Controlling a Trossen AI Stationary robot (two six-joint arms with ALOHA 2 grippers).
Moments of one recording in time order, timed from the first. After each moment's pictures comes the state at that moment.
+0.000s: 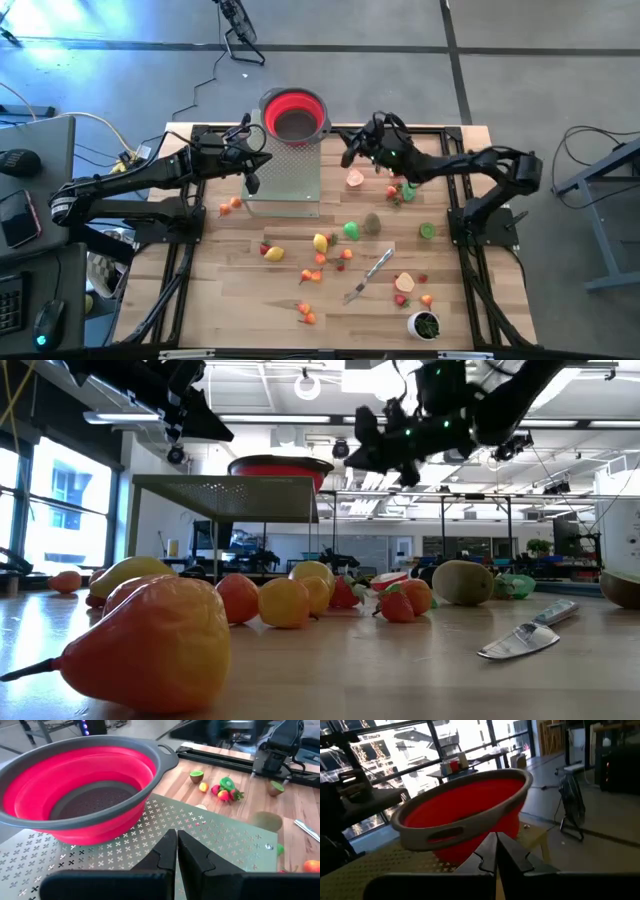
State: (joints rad) left arm 0.37 0.81 0.70 -0.18 -0.12 -0.03; right arm -0.42 1.58 0.79 0.76 0.19 0.30
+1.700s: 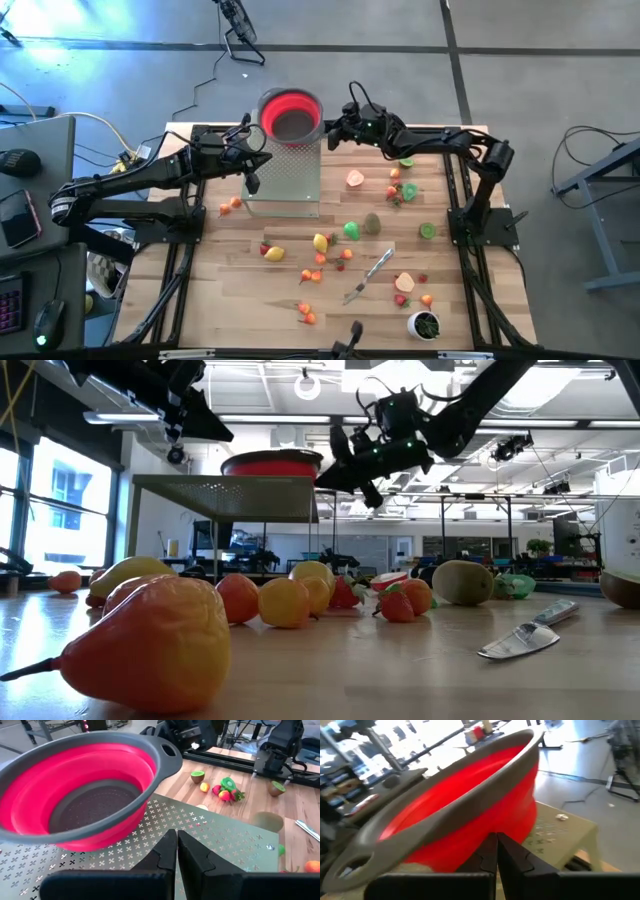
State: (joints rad) left arm 0.37 0.81 0.70 -0.18 -0.12 -0.04; right arm -0.54 1.81 1.09 0.57 -0.15 0.45
